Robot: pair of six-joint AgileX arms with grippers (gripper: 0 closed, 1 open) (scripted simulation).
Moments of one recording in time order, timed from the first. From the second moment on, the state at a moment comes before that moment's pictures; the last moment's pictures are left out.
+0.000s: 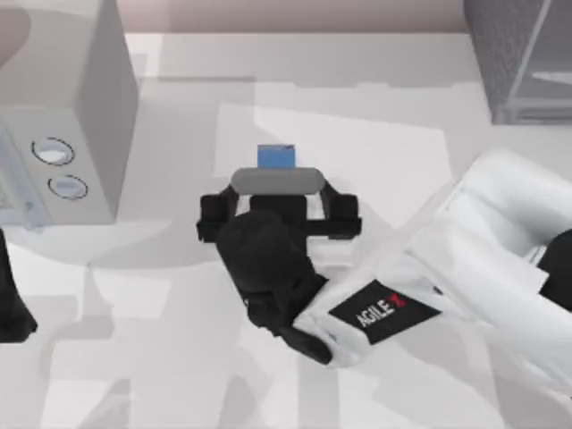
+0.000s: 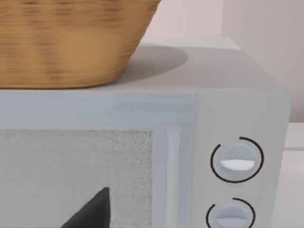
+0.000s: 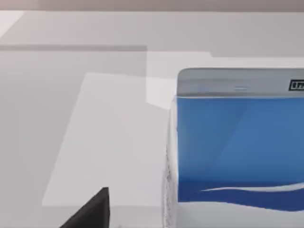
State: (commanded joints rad) left arm 0.00 0.00 0.00 0.00 0.00 0.00; right arm 0.90 2.43 1.24 0.85 0.91 0.27
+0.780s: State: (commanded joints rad) left arm 0.00 0.00 0.00 0.00 0.00 0.00; right arm 0.84 2.52 1.38 0.83 0.85 0.24
